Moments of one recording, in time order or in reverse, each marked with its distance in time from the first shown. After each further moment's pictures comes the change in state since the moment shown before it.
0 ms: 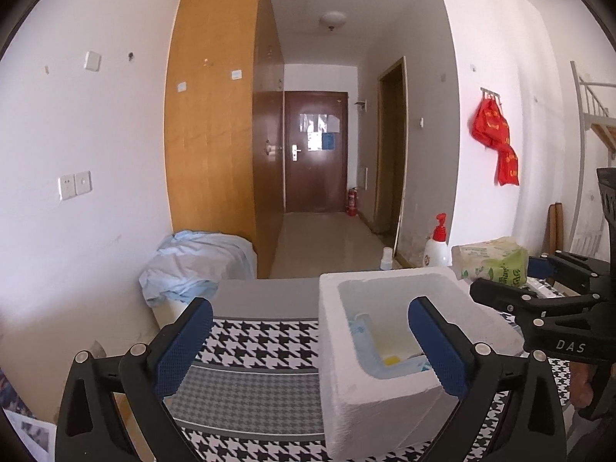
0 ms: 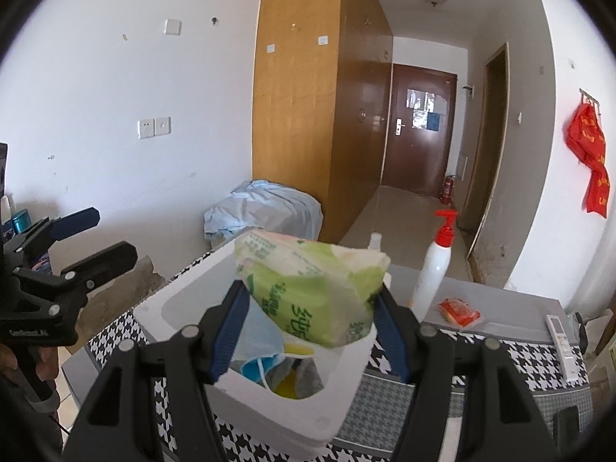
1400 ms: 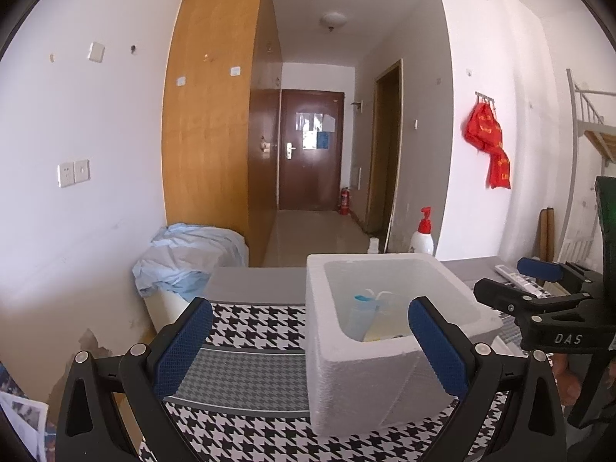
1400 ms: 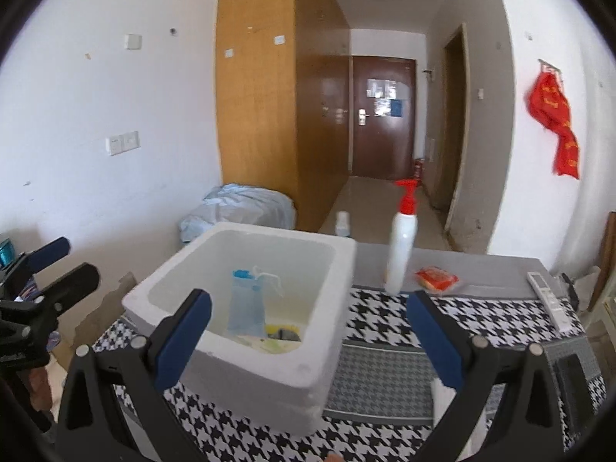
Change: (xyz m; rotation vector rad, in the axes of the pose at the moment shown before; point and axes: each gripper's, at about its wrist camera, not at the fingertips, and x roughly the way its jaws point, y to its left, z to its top) left arm -0.026 -0.009 -0.015 -0.020 0.001 -0.038; right arm -0.031 -0.011 -0.024 0.148 -0.015 -0.124
